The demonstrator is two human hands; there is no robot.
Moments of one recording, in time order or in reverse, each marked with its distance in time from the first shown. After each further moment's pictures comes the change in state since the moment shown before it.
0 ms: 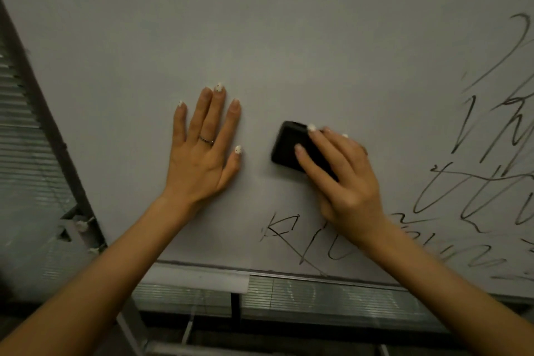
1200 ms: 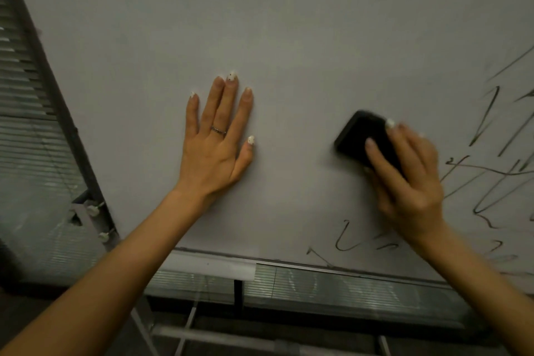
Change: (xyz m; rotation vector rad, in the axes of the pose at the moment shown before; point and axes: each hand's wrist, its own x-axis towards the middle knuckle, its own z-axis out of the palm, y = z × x) left_hand -0.001 0.010 -0.004 -0.022 0.001 -0.083; right_hand -0.040 0.040 -0.030 -0.117 -0.025 0.022
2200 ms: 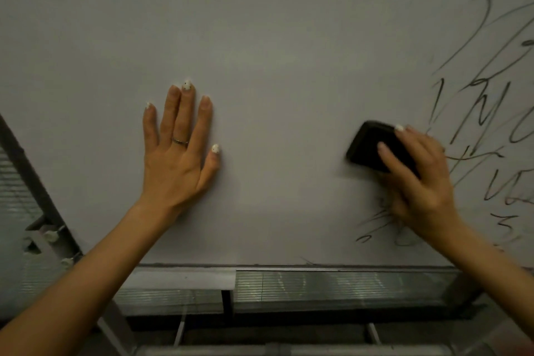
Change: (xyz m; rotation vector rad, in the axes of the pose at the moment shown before) left_hand -0.002 -0.001 0.003 0.011 -0.013 0.024; right_hand -0.031 0.046 -0.036 -0.029 -0.134 0.002
